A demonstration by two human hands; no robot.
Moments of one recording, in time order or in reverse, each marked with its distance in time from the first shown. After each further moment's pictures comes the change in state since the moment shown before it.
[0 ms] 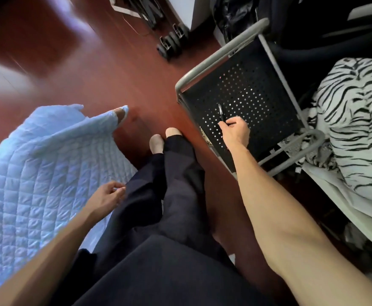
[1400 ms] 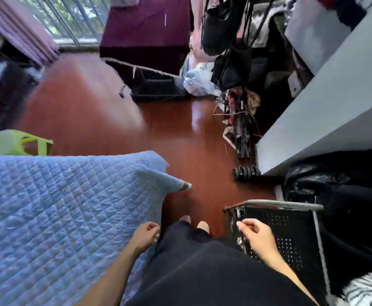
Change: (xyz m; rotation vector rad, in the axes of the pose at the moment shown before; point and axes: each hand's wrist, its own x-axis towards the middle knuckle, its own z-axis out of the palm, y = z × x) left_hand -0.103 -0.064 -0.014 -0.765 0.326 0.023; right_hand -0.185 -0.117 -0.055 -0.176 -0.532 -0.668
